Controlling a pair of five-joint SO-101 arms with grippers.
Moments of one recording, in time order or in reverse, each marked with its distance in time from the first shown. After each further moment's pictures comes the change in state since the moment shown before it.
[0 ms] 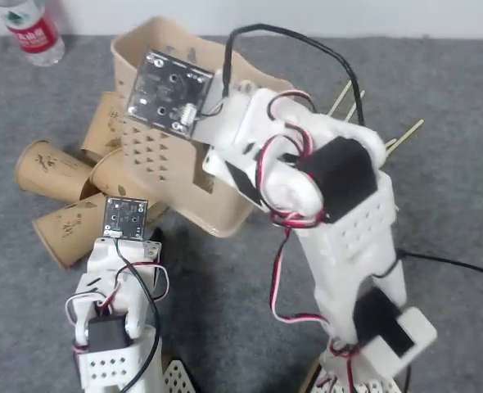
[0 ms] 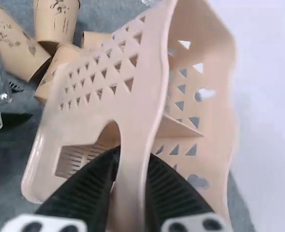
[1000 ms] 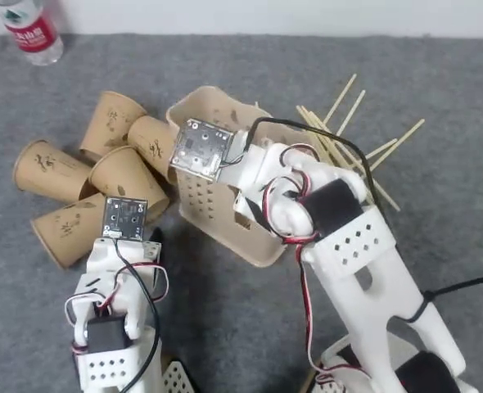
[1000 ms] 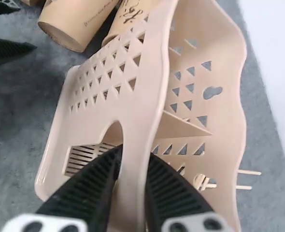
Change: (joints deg) left arm 0.1 0.0 0.0 0.0 0.0; right arm 4.3 -25.8 64.0 -28.7 1.9
